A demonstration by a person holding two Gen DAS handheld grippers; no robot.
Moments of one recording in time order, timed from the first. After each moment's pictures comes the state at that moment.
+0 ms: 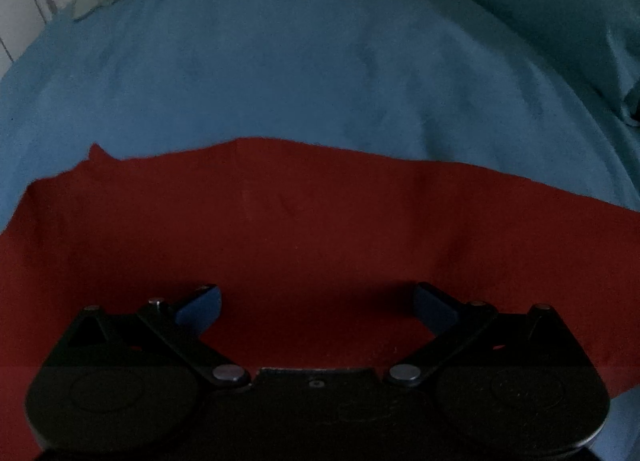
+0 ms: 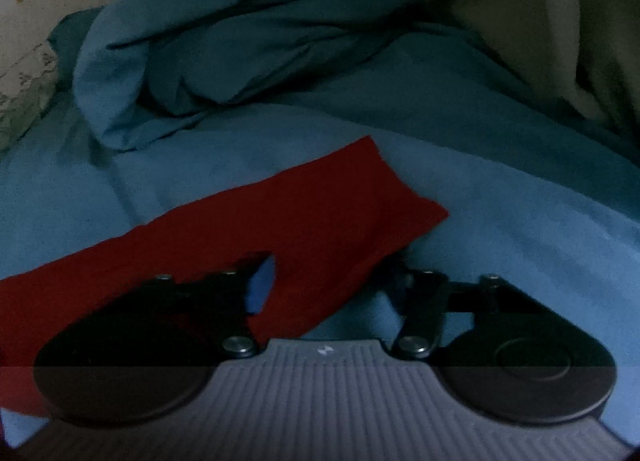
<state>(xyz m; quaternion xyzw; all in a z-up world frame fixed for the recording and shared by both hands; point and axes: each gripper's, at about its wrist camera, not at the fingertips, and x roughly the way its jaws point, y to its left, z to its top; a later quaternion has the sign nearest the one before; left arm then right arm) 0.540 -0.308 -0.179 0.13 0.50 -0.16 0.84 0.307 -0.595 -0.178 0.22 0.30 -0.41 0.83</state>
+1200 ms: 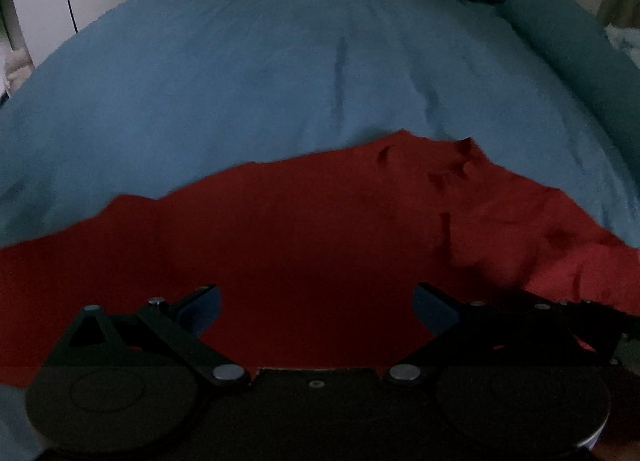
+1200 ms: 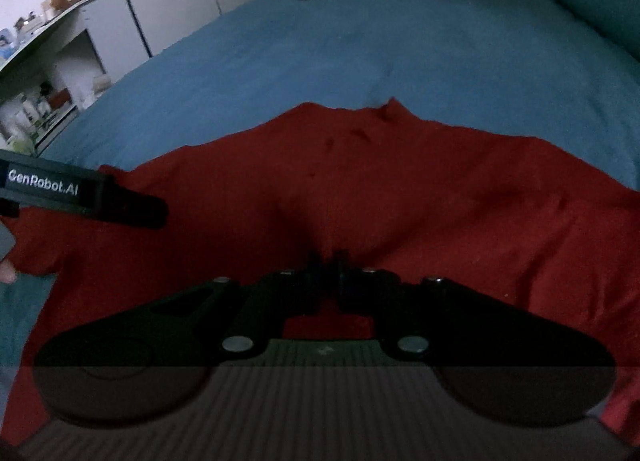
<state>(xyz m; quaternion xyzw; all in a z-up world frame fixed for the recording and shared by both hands) 0.545 0.014 -0.102 -0.01 0.50 -0.07 0.87 0.552 -0.204 -0.186 0.06 0.39 0.10 0.91</state>
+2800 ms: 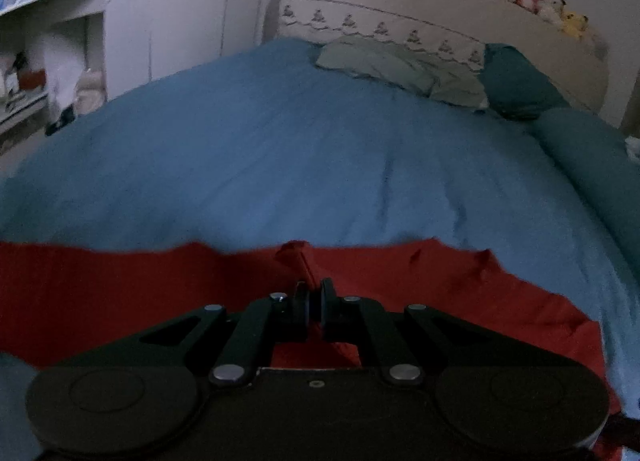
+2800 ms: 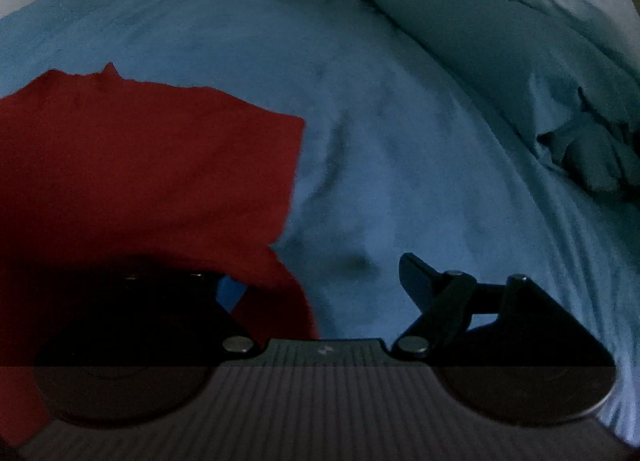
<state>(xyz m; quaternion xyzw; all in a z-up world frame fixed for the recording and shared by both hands) 0.513 0.030 -0.082 -0.08 0.36 0.02 0.93 0.475 -0.327 -0.196 -0.06 0.40 -0.19 0.90</state>
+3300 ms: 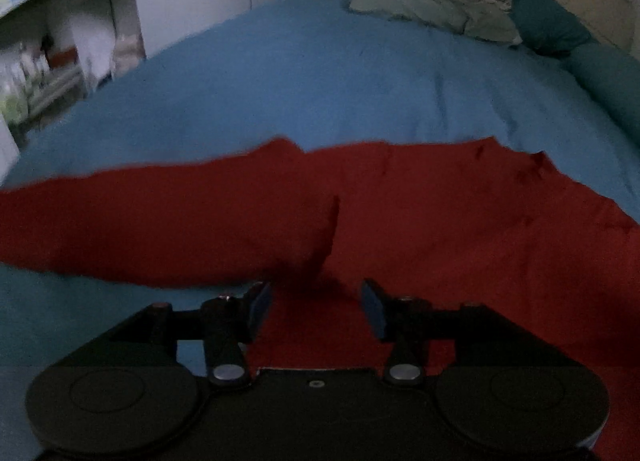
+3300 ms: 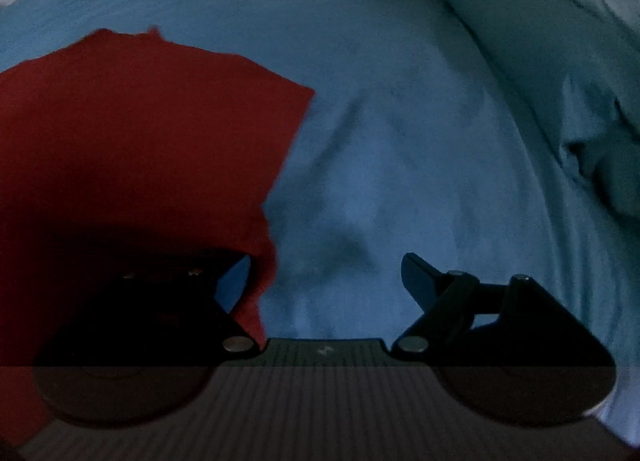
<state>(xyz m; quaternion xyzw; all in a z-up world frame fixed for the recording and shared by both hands) 0.454 0.055 -0.097 -0.01 0.42 0.06 0.90 0.460 -0.341 -0.163 -0.07 0.44 -0.05 0.89</state>
